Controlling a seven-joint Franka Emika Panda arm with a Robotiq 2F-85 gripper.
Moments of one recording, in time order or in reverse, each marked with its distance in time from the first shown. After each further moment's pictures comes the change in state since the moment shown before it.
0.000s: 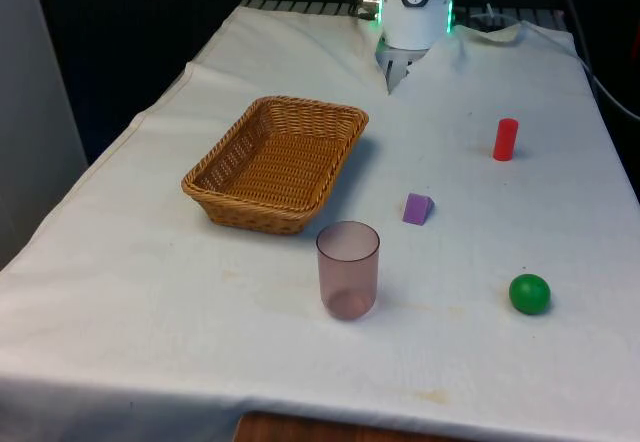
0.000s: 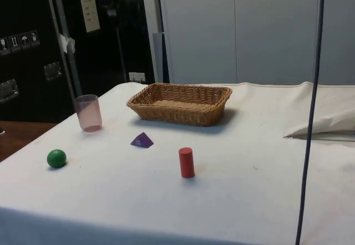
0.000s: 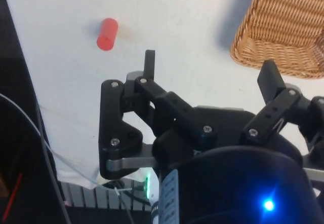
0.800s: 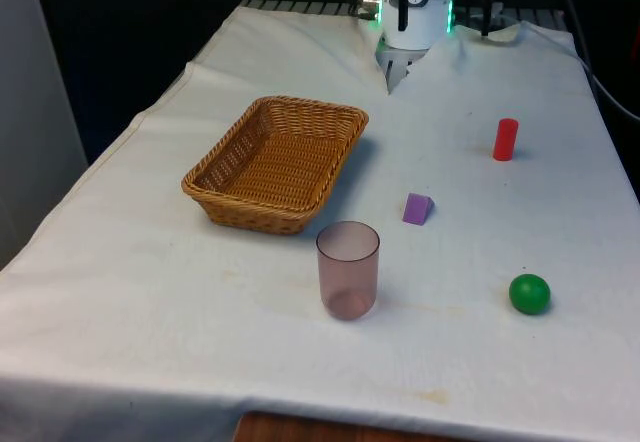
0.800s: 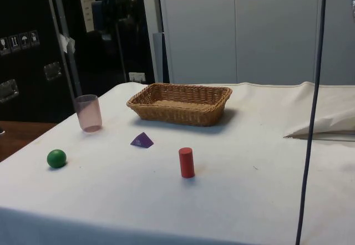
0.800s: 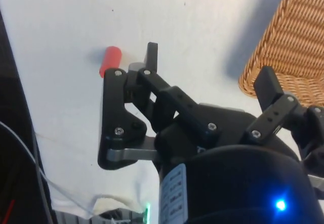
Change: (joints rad) arm 0.001 0.030 0.027 -0.100 0.005 0.188 0.130
